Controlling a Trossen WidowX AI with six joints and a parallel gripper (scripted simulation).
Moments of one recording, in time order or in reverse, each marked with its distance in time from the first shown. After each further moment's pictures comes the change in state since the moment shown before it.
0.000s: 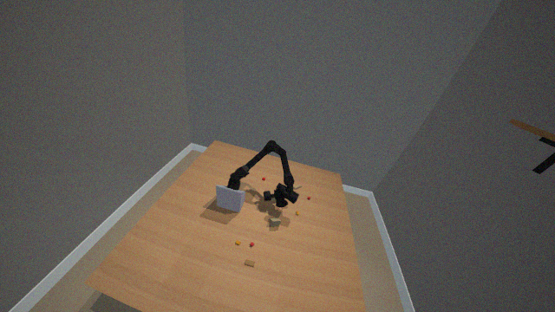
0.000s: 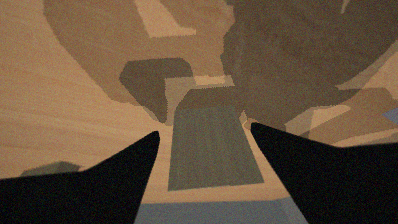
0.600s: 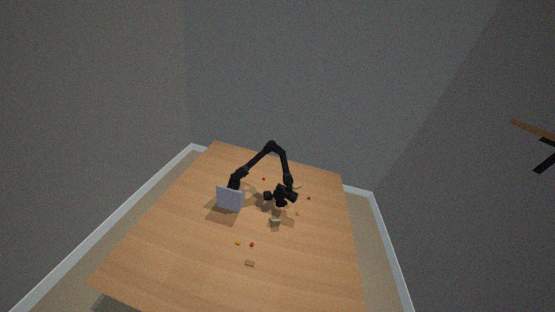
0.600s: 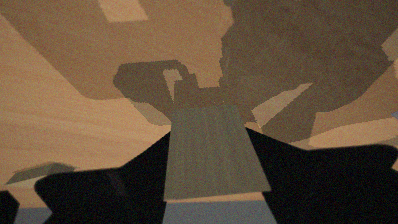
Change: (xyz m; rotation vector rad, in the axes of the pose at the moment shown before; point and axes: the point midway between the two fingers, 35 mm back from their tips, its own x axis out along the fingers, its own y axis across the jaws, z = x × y) arm 0.006 -0.001 -0.003 -0.003 0.007 0.000
